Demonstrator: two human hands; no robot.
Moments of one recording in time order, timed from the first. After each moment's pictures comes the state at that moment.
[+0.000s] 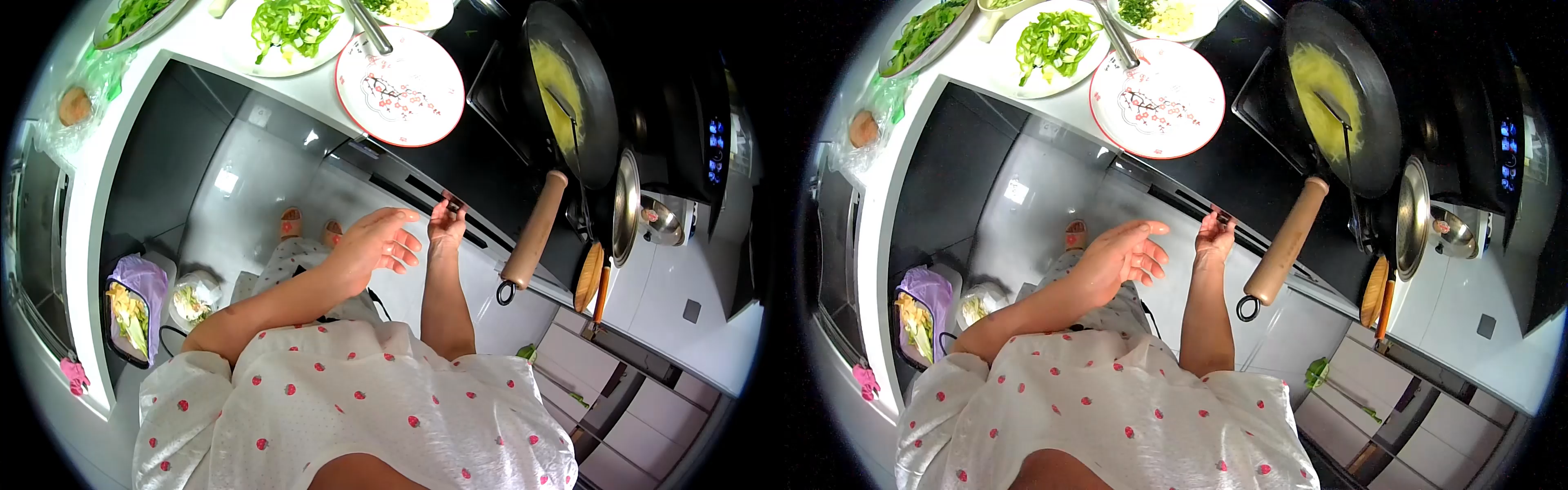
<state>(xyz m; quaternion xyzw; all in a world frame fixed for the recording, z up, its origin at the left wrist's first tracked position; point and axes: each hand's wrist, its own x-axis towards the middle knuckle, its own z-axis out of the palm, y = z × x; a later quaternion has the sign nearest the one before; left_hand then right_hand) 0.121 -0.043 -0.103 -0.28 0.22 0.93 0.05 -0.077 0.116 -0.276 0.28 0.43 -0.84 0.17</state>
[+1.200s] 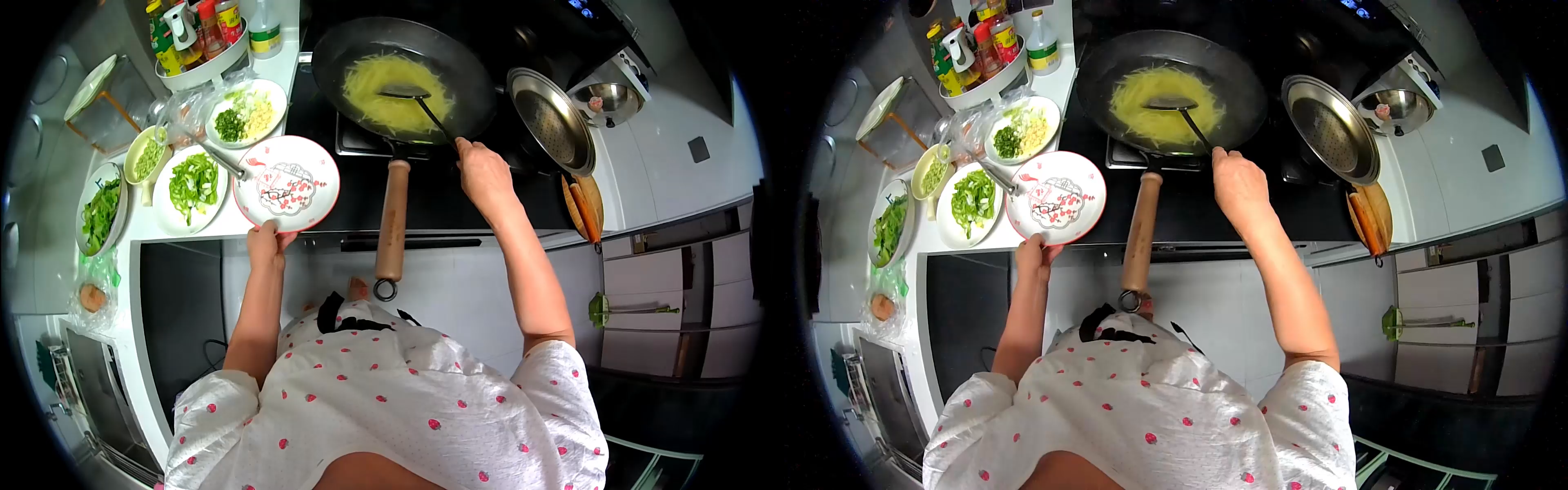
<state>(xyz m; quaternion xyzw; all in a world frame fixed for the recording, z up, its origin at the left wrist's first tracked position) 0.036 -0.116 -0.139 -0.47 0.36 0.78 -0.22 -0.153 0.138 0.018 -0.36 0.92 -0.01 -0.15</state>
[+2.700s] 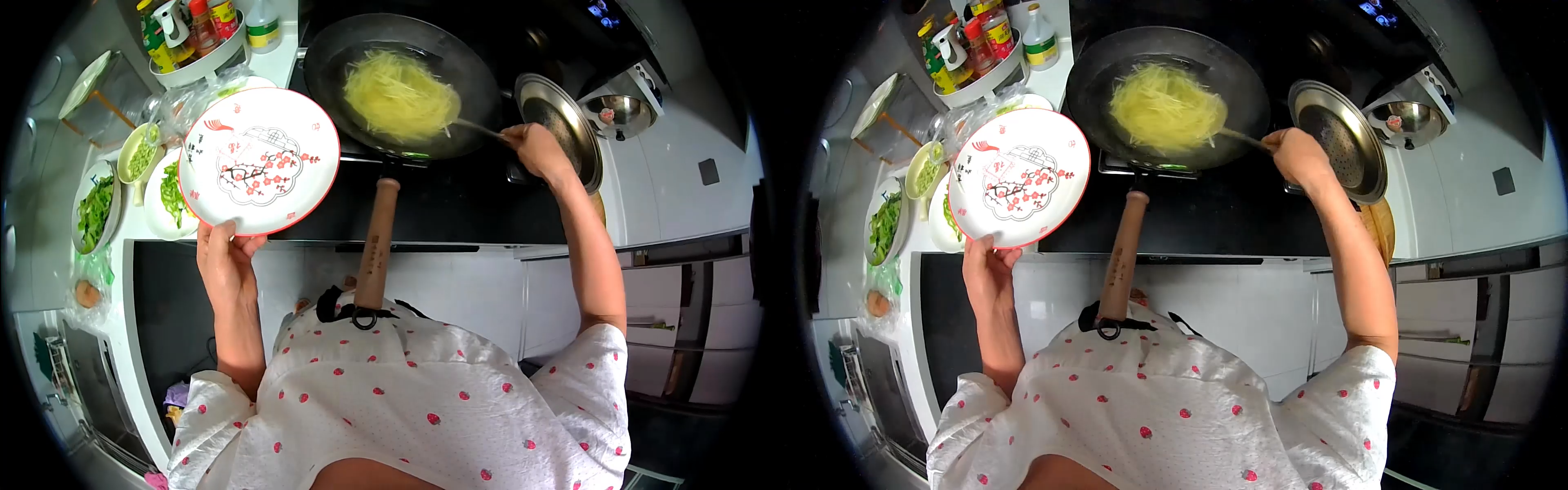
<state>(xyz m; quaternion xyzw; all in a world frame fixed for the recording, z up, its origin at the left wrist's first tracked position) 0.053 -0.093 -0.011 -0.31 0.38 0.79 -0.36 -0.258 0.178 0.067 -0.26 0.96 -0.08 0.06</state>
